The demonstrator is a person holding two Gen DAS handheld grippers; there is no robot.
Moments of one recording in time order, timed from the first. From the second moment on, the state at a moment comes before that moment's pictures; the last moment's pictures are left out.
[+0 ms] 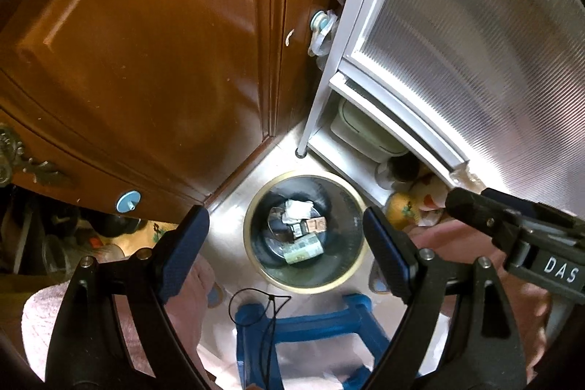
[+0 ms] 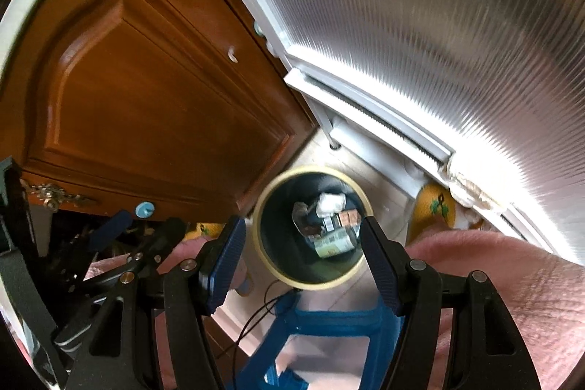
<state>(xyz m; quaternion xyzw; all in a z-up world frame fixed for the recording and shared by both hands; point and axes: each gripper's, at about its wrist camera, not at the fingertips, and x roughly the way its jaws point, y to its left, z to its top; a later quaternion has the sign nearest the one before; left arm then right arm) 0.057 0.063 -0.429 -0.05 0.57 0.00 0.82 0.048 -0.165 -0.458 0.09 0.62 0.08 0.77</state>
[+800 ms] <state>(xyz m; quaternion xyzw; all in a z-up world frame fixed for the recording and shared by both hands) 0.057 0.041 -0.199 -0.03 0.45 -0.05 0.89 0.020 -0.167 -0.219 0.04 0.44 0.17 0.88</state>
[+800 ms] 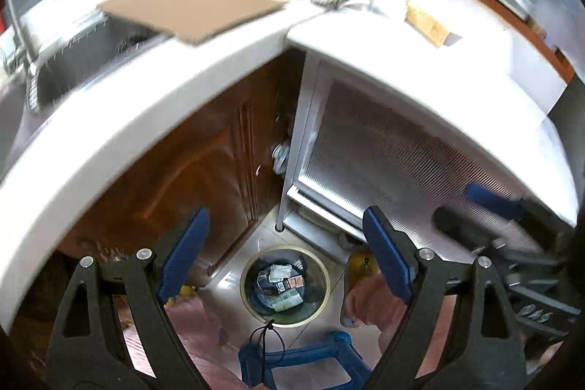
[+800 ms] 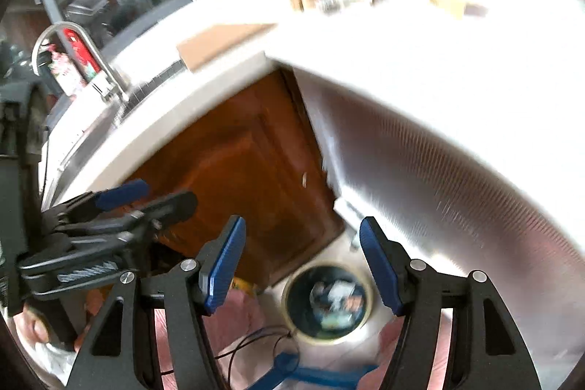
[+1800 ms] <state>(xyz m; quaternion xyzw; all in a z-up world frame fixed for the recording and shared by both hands) 0.347 -0.048 -0.095 0.07 0.43 -0.09 0.89 0.310 -0.336 -0.113 0.08 0.46 -0.01 0.88</state>
